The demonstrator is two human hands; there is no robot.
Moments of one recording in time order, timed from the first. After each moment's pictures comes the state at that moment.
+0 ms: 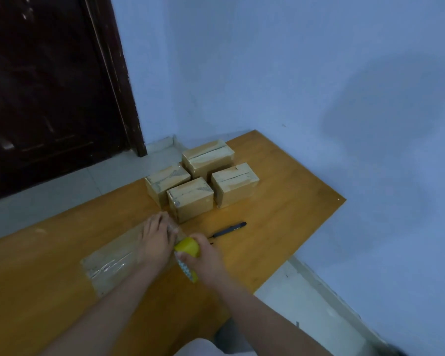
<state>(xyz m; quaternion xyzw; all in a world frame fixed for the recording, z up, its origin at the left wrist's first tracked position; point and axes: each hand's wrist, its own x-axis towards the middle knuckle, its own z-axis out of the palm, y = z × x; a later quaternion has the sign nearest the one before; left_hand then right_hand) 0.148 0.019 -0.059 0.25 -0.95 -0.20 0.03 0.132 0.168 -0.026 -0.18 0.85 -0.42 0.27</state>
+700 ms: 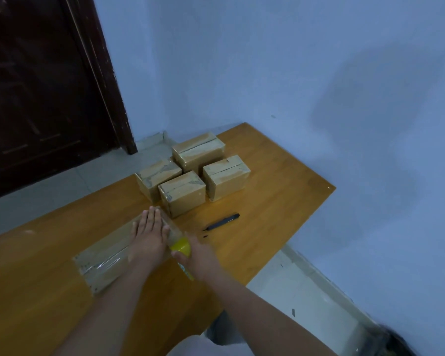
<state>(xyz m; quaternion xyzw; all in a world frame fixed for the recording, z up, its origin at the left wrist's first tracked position) 0.156 0.019 -0.061 0.23 -0.96 -0.15 -0.05 0.133 0.168 -0.033 -0.21 0.88 -0.33 0.28</state>
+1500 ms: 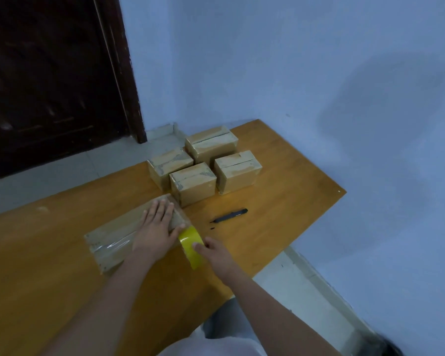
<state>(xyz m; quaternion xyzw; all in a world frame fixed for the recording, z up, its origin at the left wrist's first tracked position) 0.175 0.014 -0.060 0.18 -0.97 -0.13 -0.06 0.140 0.193 -0.055 -0.11 0.75 -0.53 0.37</state>
